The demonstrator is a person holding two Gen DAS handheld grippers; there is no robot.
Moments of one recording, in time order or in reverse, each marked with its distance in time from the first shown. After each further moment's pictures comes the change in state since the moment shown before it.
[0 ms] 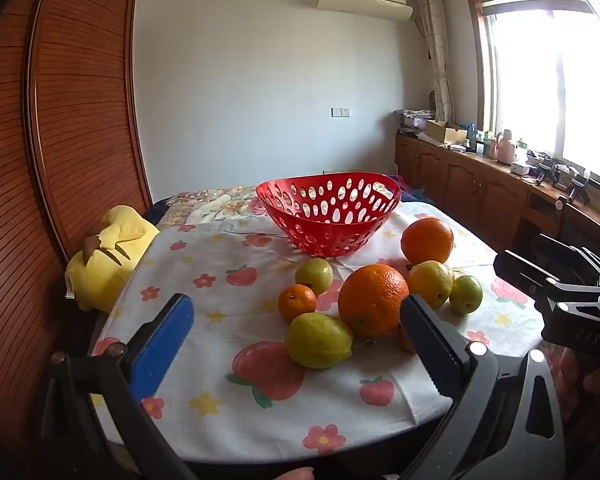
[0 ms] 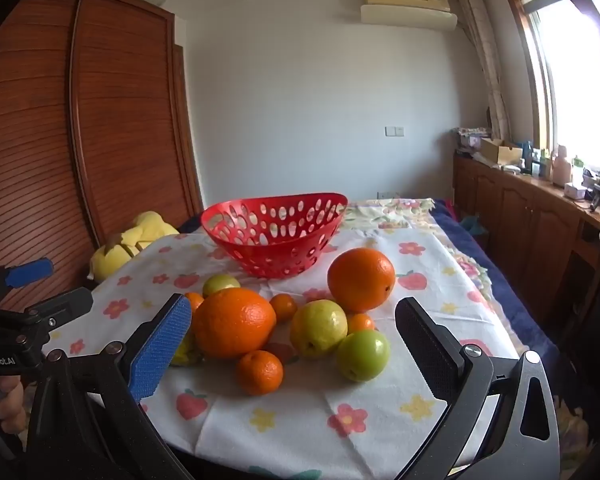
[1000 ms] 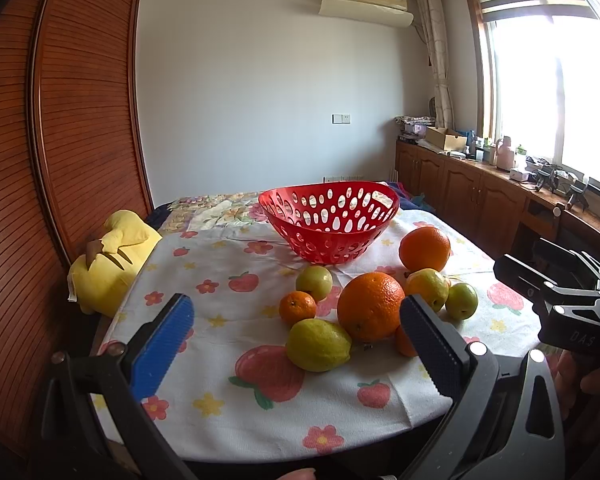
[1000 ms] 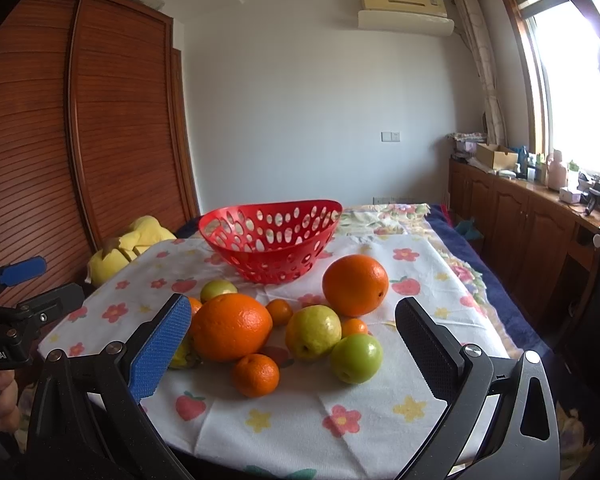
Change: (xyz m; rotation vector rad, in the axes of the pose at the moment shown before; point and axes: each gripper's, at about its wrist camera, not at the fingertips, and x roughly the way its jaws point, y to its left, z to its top) left arm -0.008 0.001 0.004 -0.010 -0.023 -0.002; right arm -0.005 -0.001 0.004 0.000 -0.012 -0.002
